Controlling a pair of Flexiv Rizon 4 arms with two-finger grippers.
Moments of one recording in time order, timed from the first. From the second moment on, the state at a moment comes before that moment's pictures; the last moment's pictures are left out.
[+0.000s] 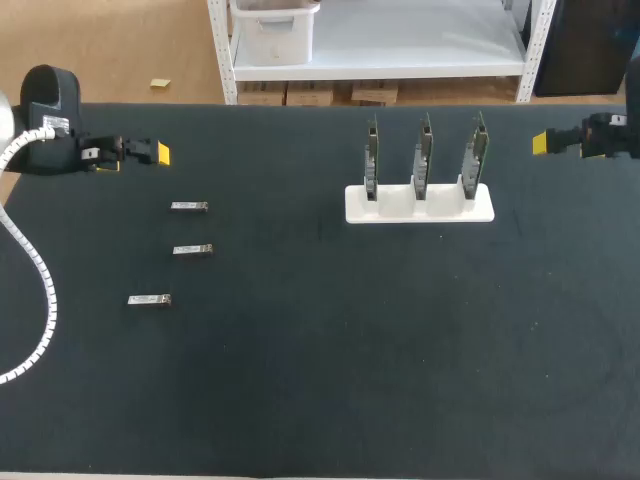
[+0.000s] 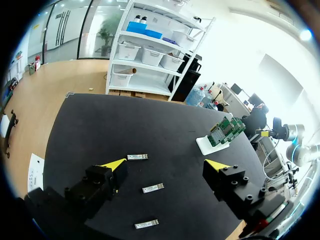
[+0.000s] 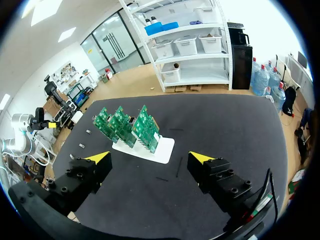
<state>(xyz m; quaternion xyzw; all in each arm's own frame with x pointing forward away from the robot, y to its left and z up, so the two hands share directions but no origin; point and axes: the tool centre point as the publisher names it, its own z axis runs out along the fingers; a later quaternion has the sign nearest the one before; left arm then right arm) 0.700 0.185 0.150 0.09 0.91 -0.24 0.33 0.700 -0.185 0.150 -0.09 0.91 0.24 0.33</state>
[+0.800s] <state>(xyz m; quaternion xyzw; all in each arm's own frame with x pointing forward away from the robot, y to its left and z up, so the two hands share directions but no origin) 0.696 0.184 0.145 0.13 0.91 -0.23 0.33 0.700 -0.185 0.150 -0.09 0.91 0.24 0.33</state>
